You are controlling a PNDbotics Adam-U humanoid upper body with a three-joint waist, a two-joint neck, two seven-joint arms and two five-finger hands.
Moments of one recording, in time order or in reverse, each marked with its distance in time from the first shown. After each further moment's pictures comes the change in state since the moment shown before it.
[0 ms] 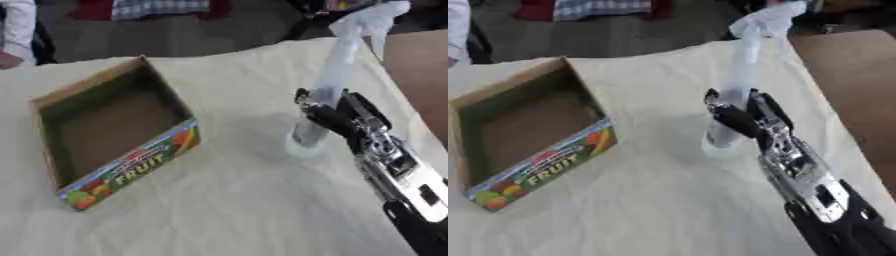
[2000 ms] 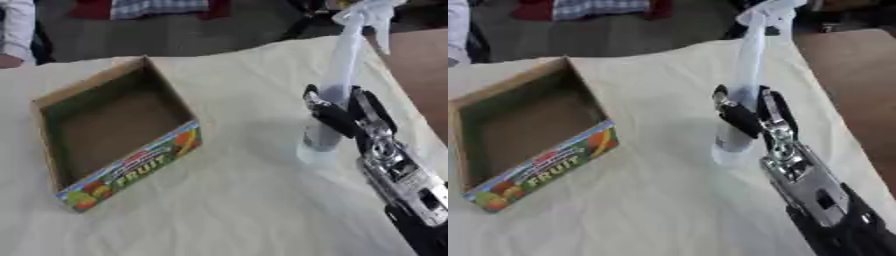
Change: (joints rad) left arm -0.008 0.000 0.000 0.000 0.001 0.001 -0.007; right arm 0.009 -0.004 -0.006 -0.022 0.079 -0.037 -0.088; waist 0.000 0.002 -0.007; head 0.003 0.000
